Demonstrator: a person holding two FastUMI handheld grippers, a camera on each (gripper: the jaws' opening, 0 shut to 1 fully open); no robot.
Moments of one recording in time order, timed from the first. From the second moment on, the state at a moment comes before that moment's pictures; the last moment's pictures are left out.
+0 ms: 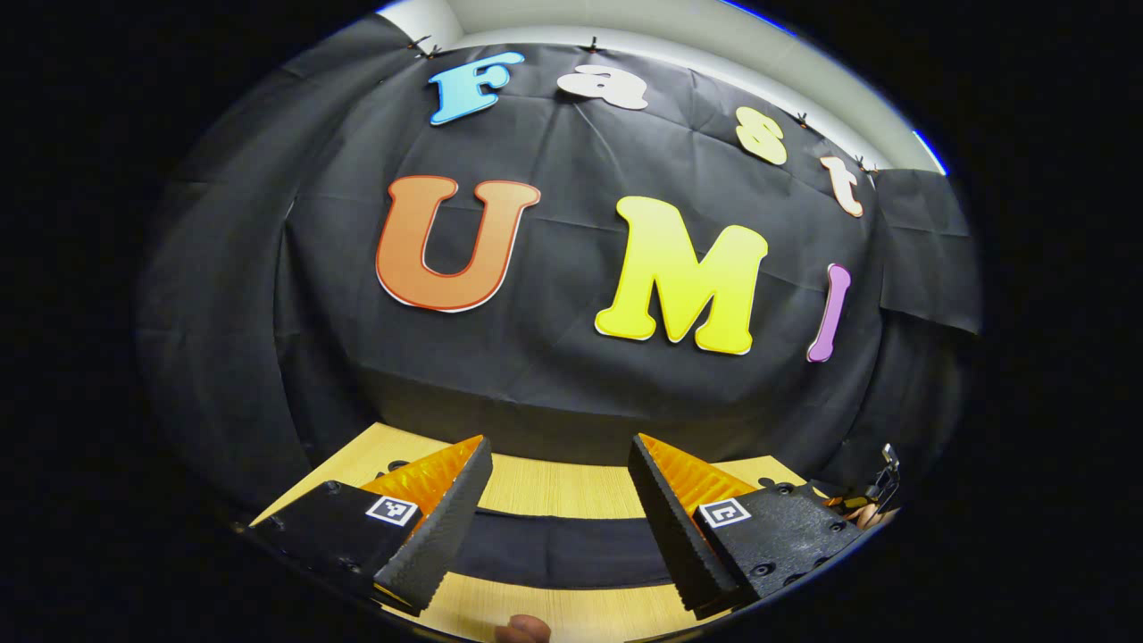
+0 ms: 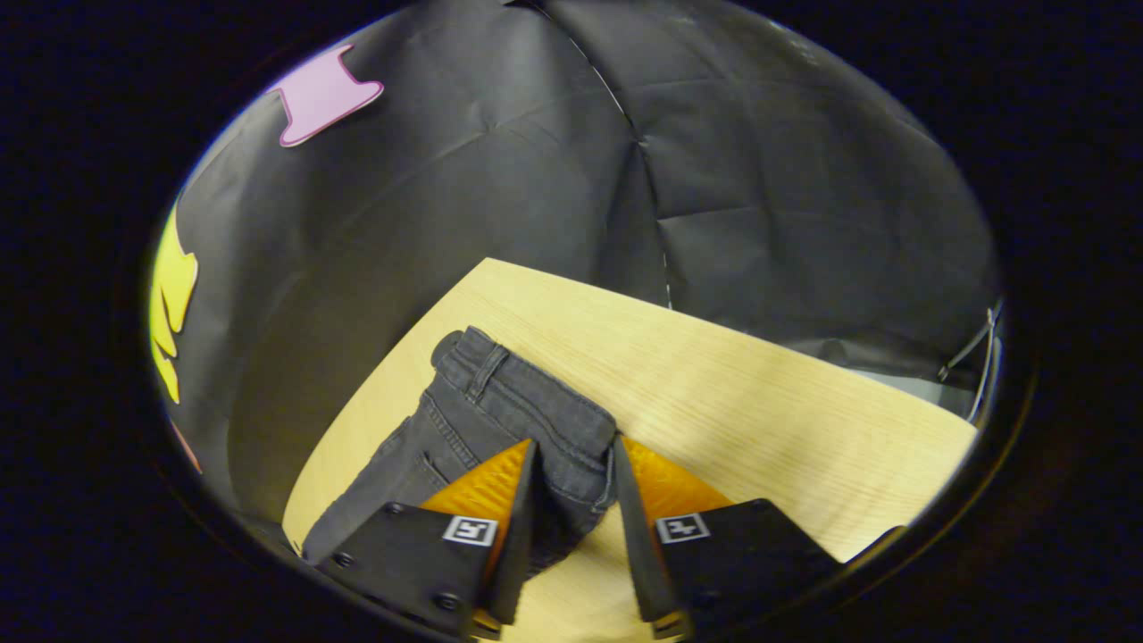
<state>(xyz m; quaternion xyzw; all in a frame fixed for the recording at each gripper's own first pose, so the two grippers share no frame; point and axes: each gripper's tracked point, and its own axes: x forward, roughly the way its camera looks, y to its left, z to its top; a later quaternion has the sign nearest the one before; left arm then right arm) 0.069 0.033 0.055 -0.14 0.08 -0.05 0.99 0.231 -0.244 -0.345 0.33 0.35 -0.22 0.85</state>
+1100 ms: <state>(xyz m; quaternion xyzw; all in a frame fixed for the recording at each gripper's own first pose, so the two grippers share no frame) 0.041 0.087 0.062 -0.16 0.07 -0.01 0.99 0.214 -0.201 -0.208 0.13 0.23 -0.02 0.97</state>
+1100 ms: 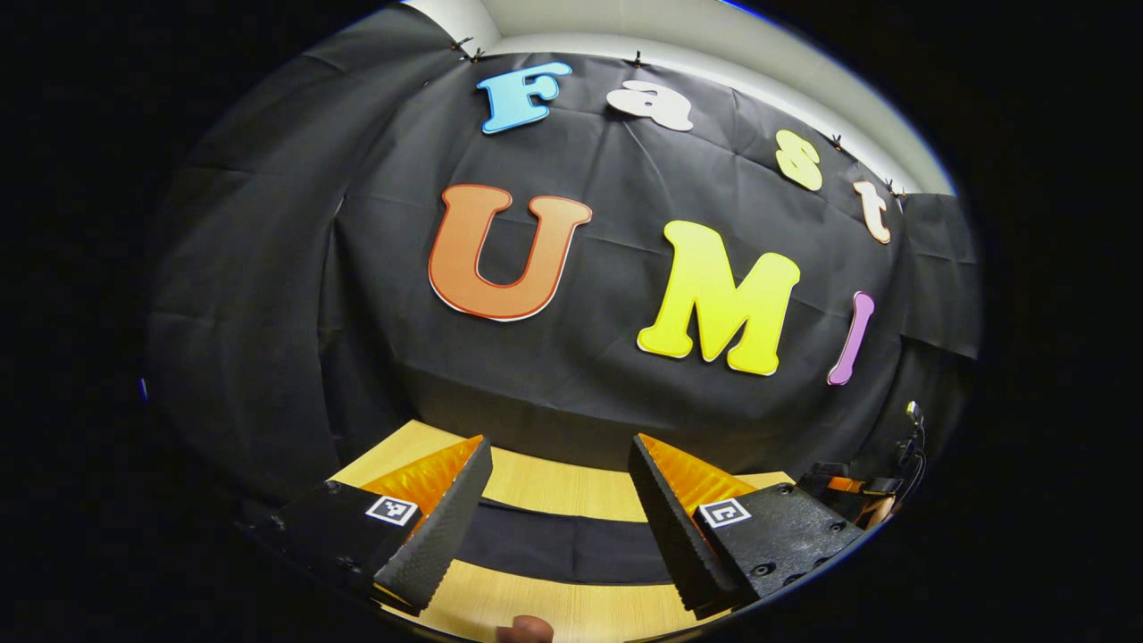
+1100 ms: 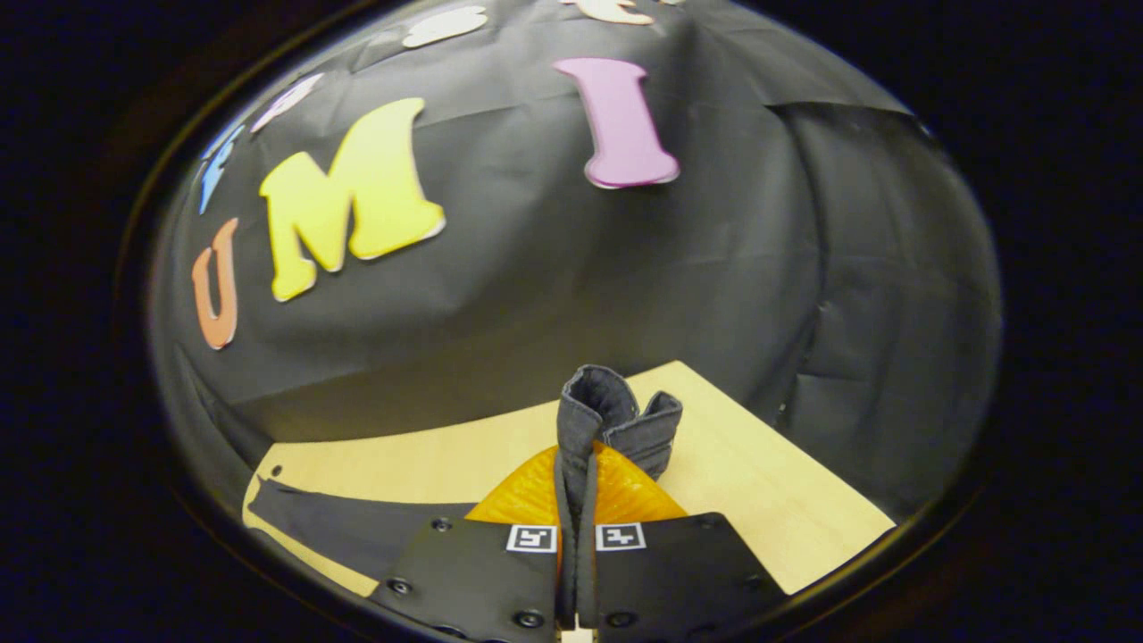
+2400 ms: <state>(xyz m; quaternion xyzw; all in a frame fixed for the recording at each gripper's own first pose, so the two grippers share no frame) -0.015 0.144 0.074 -0.10 0.07 0.06 0.99 0.183 -0.176 -0.222 0.02 0.26 0.17 0.95</state>
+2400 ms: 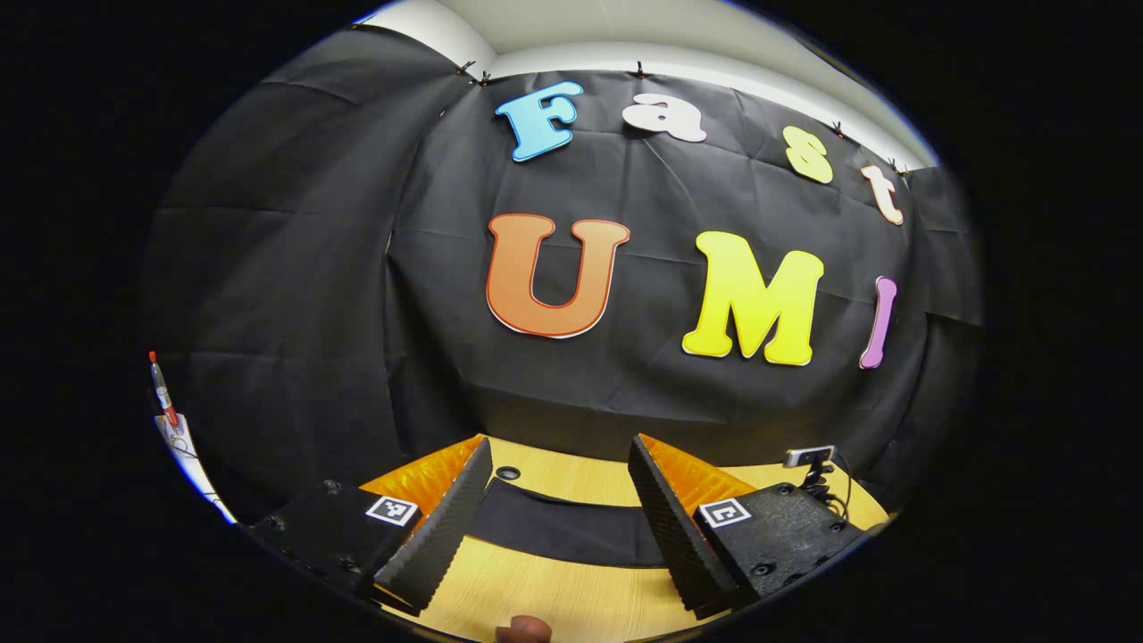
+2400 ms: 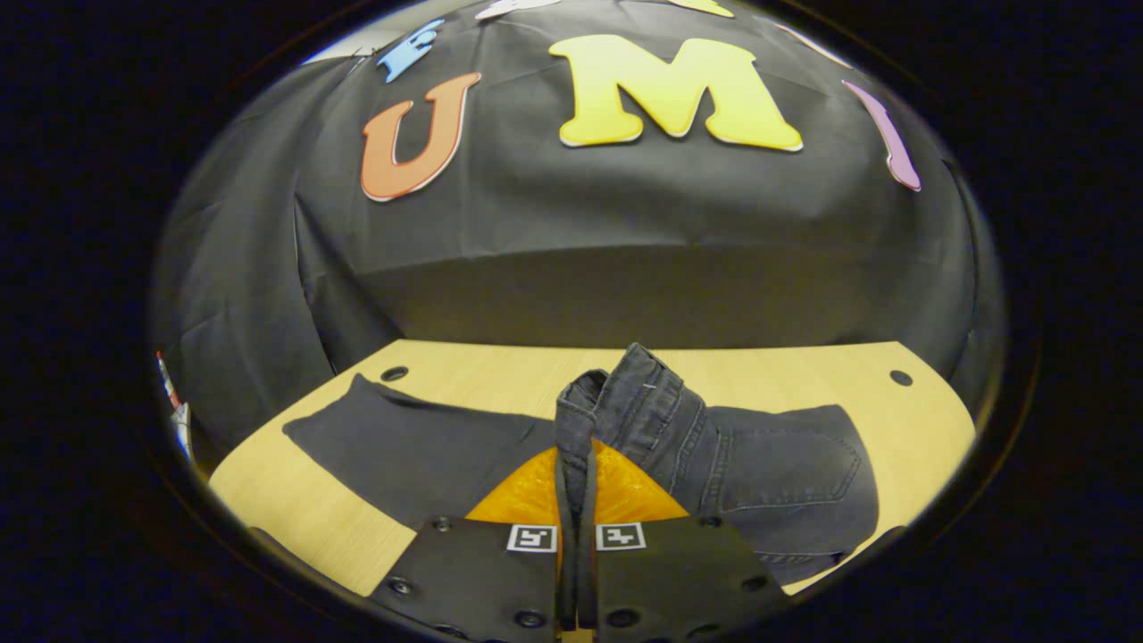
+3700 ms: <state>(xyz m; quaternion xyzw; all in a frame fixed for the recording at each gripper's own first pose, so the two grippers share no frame) 0.058 0.165 -0.140 -0.35 0.27 0.11 0.89 0.192 -0.272 -0.056 0.06 0.13 0.18 0.97</state>
